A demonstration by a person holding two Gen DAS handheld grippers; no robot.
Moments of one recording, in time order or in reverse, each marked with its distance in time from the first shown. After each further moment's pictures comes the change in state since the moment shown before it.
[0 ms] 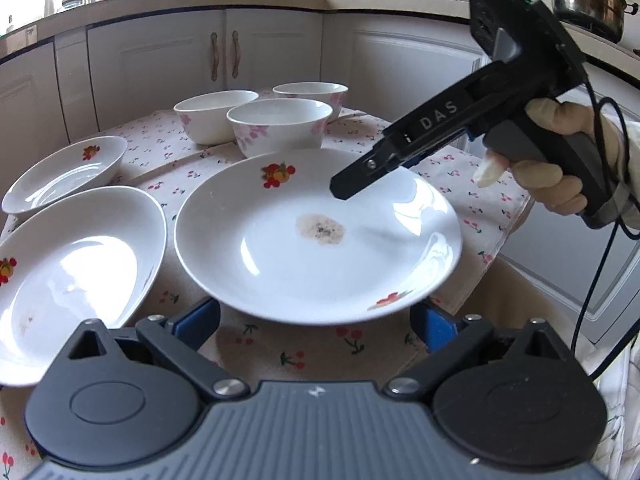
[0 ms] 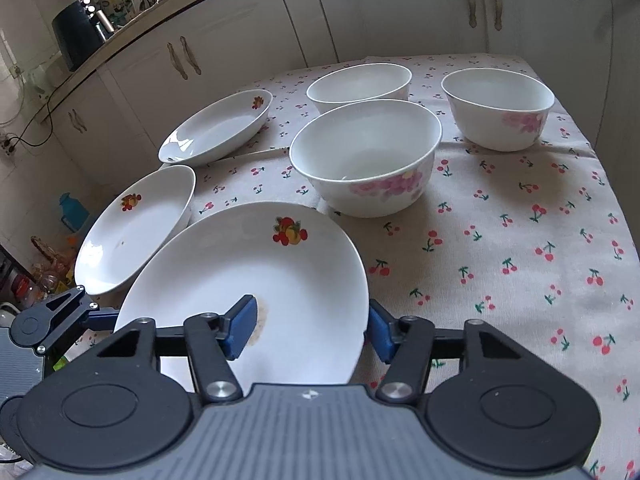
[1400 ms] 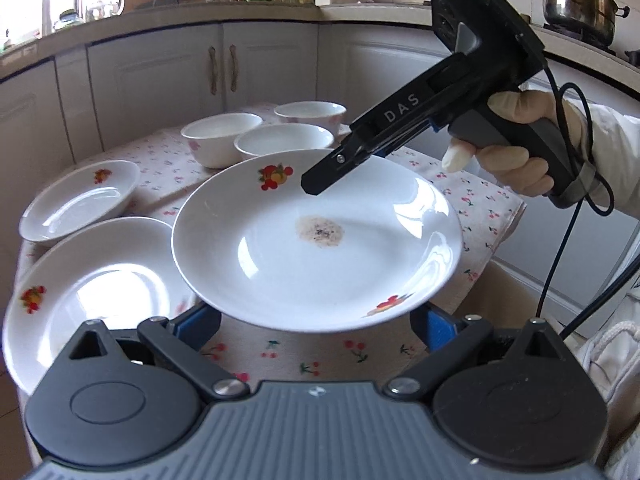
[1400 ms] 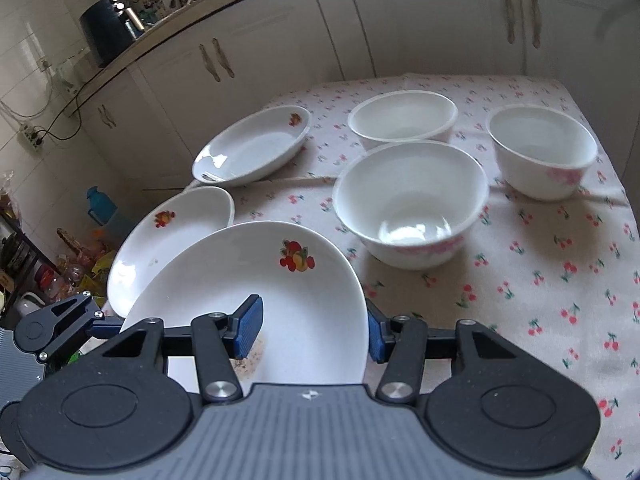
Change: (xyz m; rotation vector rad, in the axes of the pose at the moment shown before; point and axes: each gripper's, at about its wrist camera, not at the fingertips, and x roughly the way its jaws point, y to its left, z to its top) left arm -0.029 0.012 0.015 0.029 -0.006 0.013; right arm -0.002 0.018 0.036 -0.054 0.009 0.083
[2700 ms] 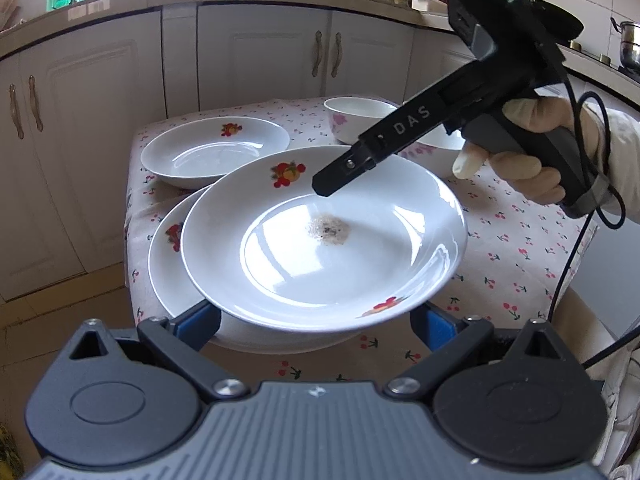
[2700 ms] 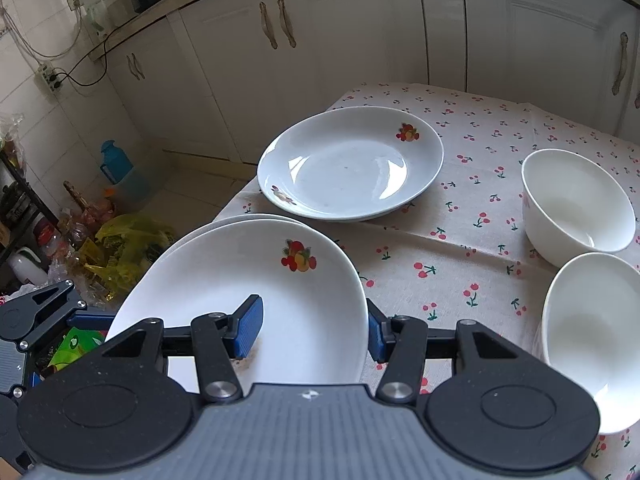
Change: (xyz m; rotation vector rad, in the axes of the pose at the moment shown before) left arm -0.034 0.105 -0.030 -0.165 0.025 0.124; right arm 0.107 0.100 0.064 -0.166 0.082 0.013
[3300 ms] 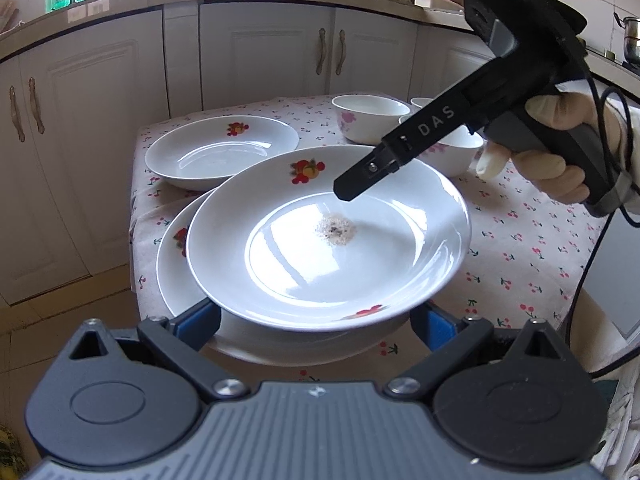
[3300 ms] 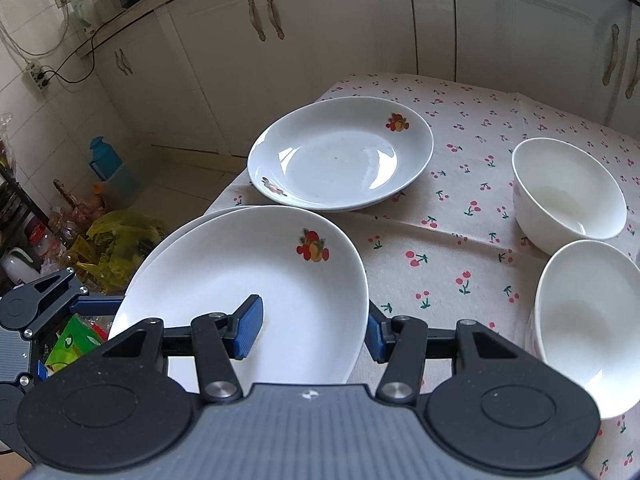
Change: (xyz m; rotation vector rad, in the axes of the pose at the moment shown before) left arm 0.008 0.010 0.003 0.006 0.007 0.009; right arm -0.002 0.001 0.000 0.025 0.030 -0.030
